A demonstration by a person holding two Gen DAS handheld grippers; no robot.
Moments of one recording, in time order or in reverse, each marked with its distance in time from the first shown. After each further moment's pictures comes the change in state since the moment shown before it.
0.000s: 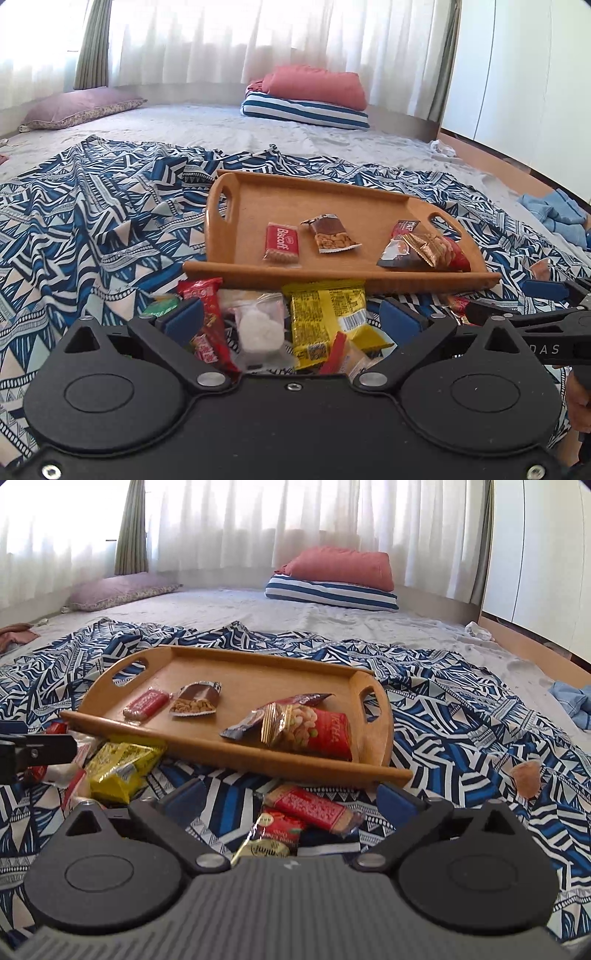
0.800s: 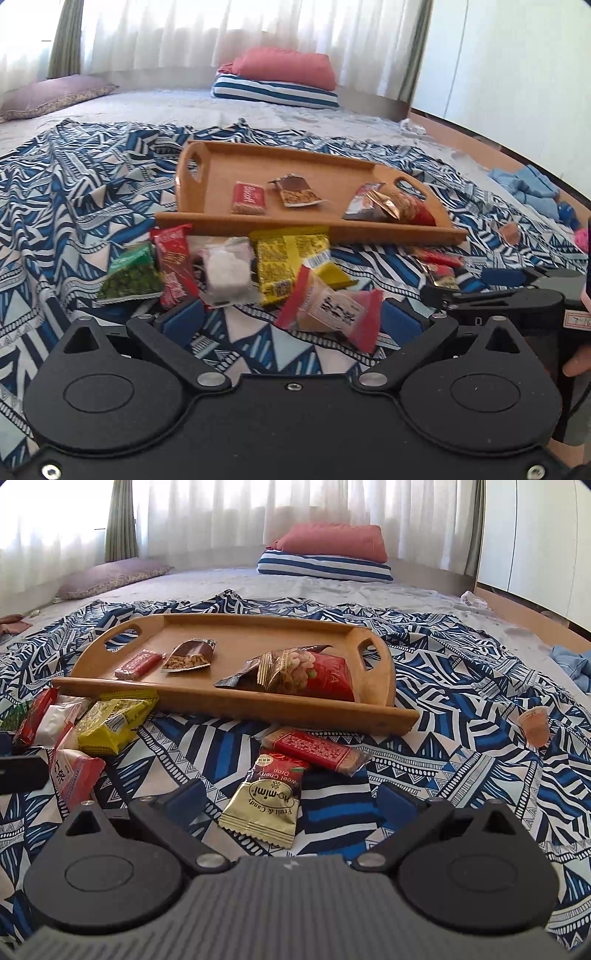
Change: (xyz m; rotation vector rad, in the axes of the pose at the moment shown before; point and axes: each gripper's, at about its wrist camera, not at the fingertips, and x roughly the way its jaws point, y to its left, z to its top) left arm -0.011 -0.013 -0.034 0.047 0.064 -0.101; right arm 0.012 0.001 -0.031 0.042 0.067 -0.002
